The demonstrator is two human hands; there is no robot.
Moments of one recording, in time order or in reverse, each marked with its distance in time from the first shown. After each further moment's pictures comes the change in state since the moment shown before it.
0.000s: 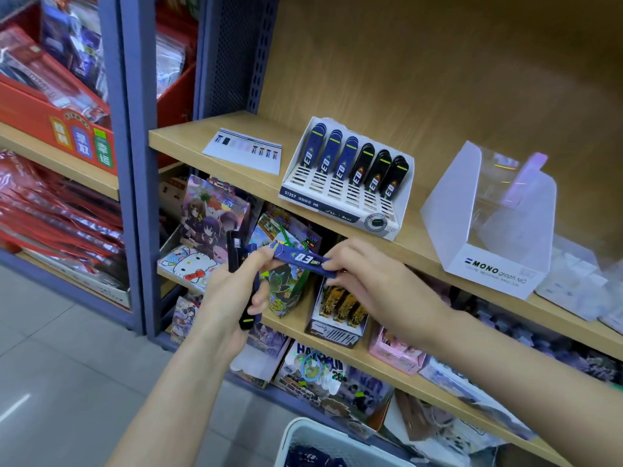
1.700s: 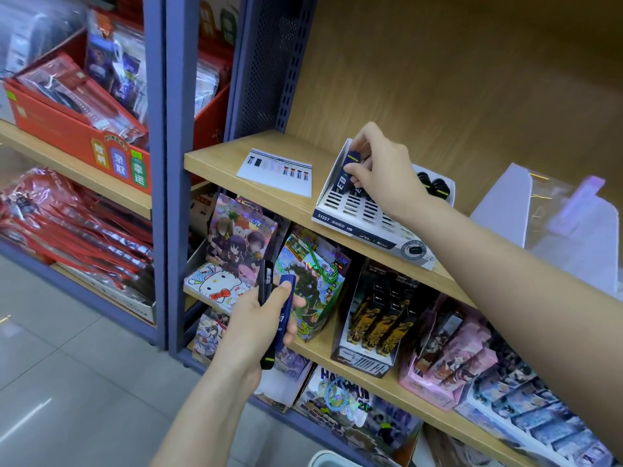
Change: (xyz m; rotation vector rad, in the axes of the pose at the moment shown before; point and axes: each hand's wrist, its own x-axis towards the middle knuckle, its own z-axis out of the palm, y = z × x) left_hand 0.012 0.001 -0.020 0.268 0.012 -0.013; right_hand 0.155 0.053 -0.023 0.123 0.262 0.382
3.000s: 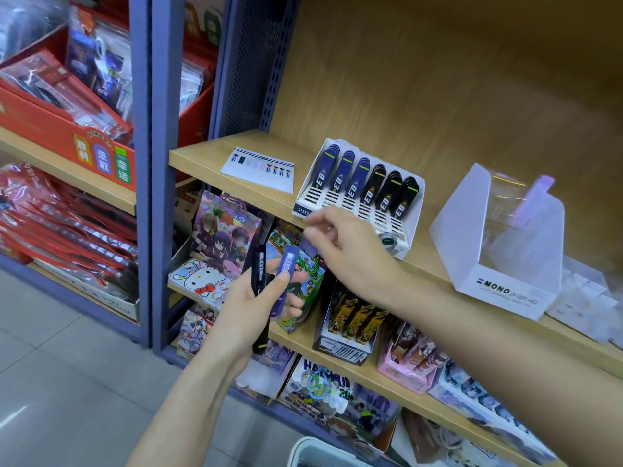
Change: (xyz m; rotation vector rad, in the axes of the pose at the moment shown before) left_hand -0.008 0.000 0.008 -0.033 -0.158 0.234; right_hand -0.102 -0.029 0.011 0.047 -0.165 -0.019
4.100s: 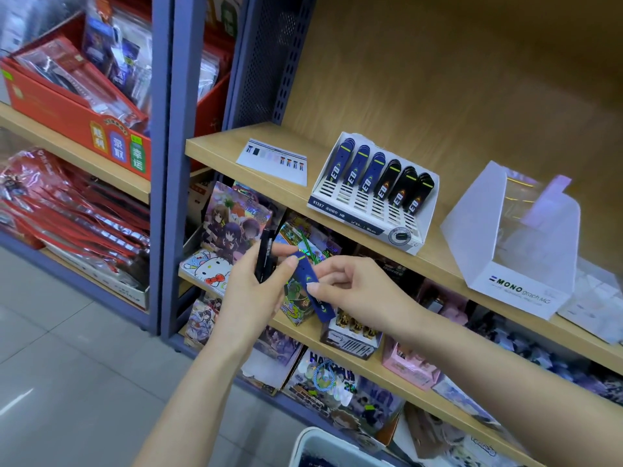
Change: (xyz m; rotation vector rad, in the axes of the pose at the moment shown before) left_hand -0.010 0.014 -0.006 0.133 0.114 0.178; right_hand -0.040 -0.005 0.016 0.422 -0.303 0.323
